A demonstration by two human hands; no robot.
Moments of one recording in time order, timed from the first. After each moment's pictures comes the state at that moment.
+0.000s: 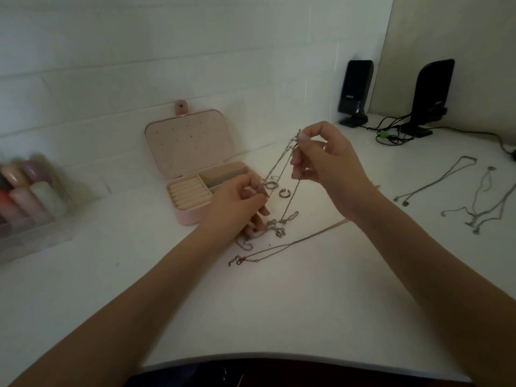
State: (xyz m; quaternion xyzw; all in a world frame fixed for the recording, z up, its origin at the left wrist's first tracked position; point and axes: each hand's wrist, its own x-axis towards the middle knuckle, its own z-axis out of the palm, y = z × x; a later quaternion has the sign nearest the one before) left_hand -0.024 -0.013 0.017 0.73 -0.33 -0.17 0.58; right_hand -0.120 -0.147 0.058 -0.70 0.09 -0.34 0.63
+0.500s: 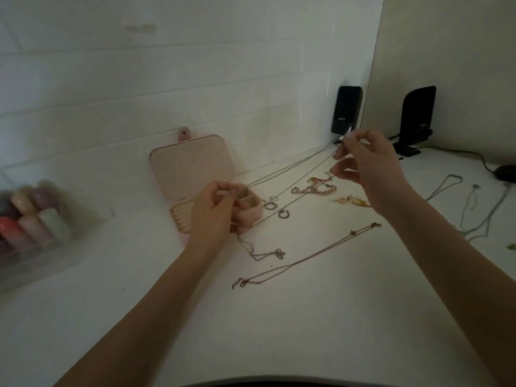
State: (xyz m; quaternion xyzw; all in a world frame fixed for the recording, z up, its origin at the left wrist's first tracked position) left_hand -0.015 -0.004 0.037 0.69 -0.23 -0.08 0.68; right_hand -0.140 -0.195 0.083 -0.64 0.18 -0.41 0.62
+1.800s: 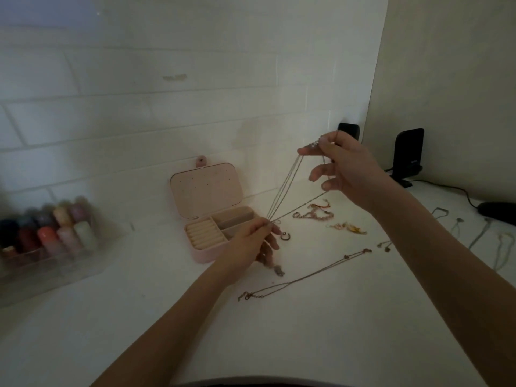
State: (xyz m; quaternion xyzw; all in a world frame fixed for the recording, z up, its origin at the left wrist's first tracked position) left_hand -0.033 -0.012 0.036 0.67 -0.33 -0.26 0.61; right_hand -0.137 -0.164 0.150 -0.67 0.10 -0.30 0.67
